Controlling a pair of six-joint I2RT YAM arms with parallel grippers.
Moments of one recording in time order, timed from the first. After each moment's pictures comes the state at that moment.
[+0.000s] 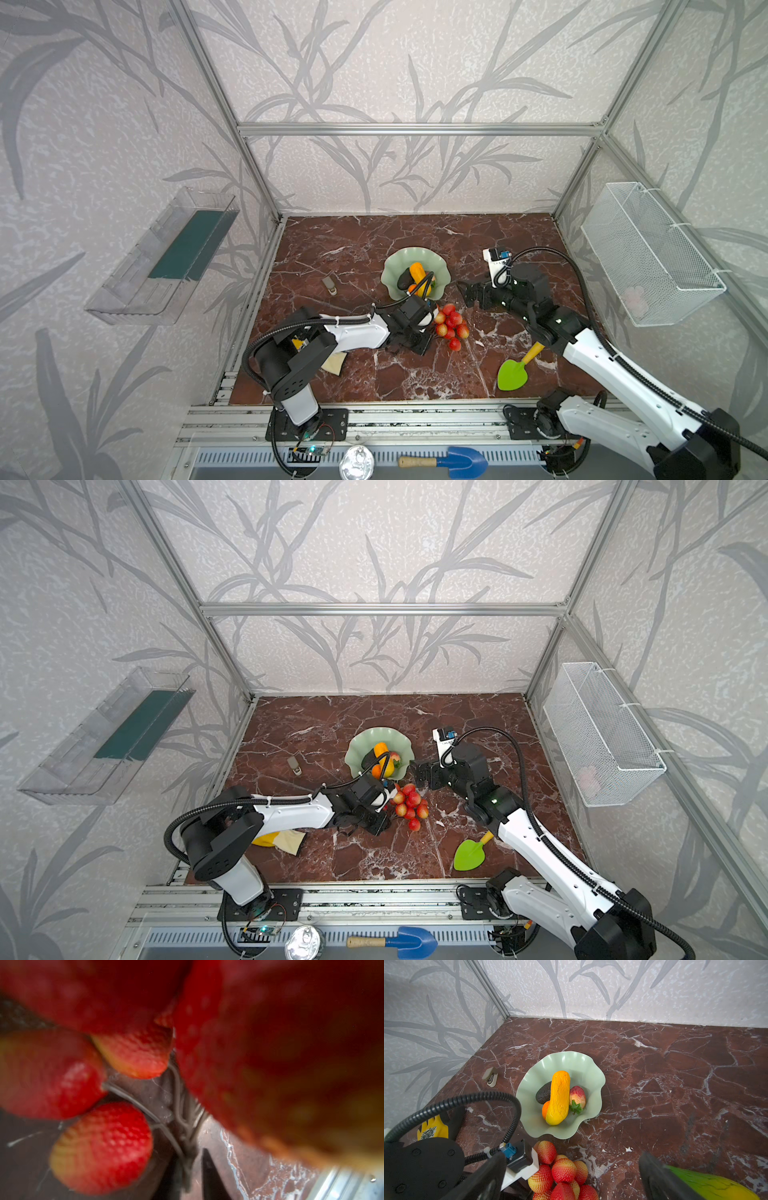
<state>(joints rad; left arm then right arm) -0.89 1.69 0.83 -0.19 0.23 -0.35 0.52 0.99 0.78 -0.25 -0.05 0.26</state>
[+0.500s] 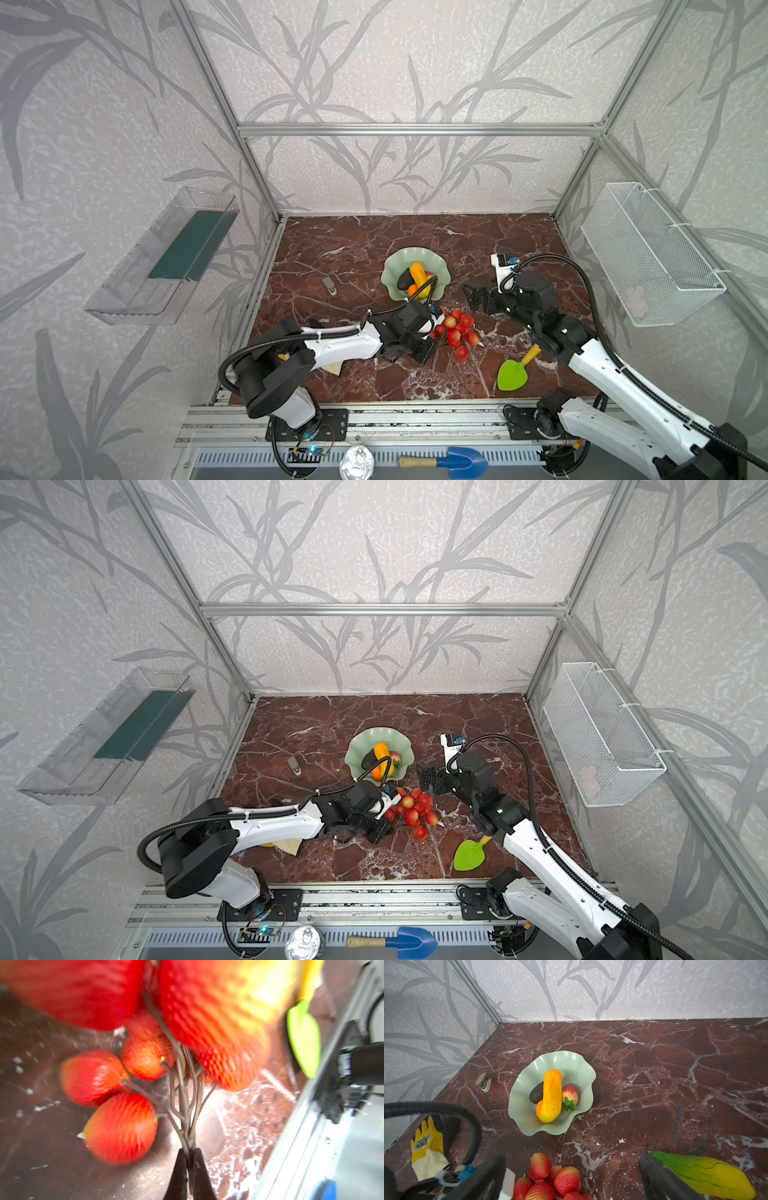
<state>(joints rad) -0.94 1.52 0.78 -0.18 0.27 -0.33 0.52 0.90 0.71 -0.24 0.03 0.31</state>
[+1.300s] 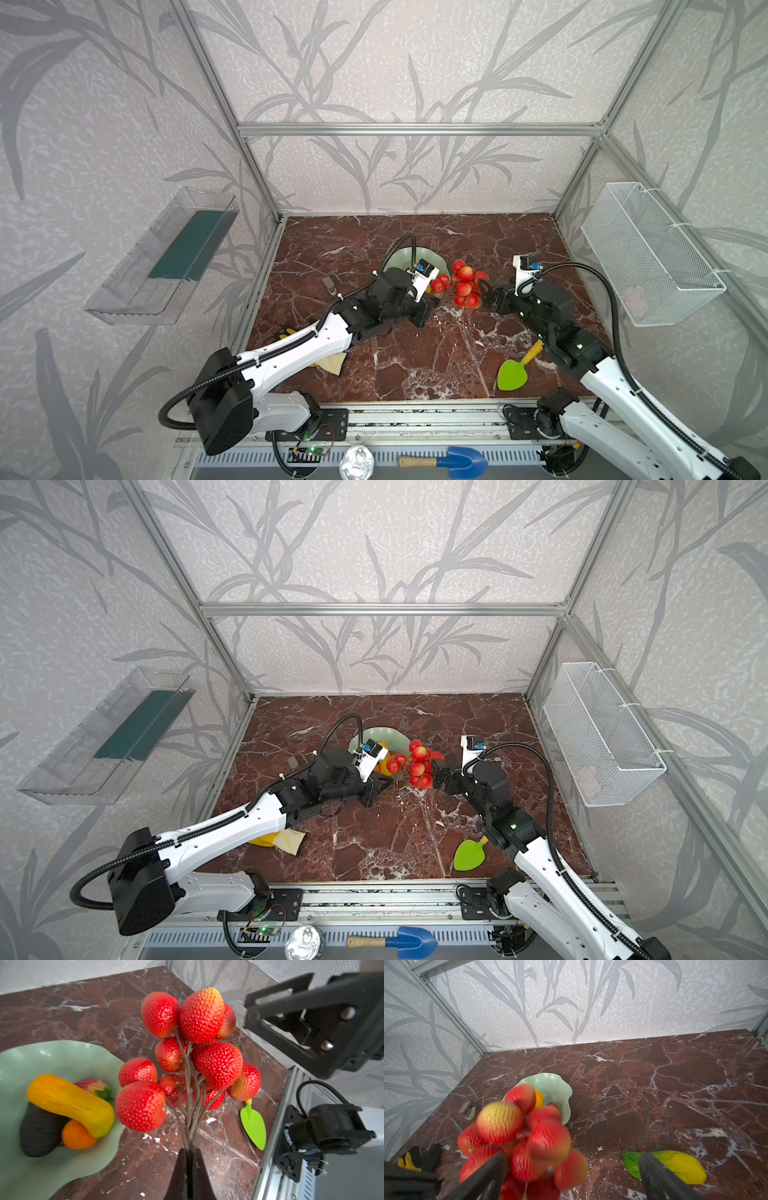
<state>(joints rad) -0.79 1.29 0.93 -0.15 0.20 -0.24 0.47 0.76 0.64 -0.22 0.12 0.33</state>
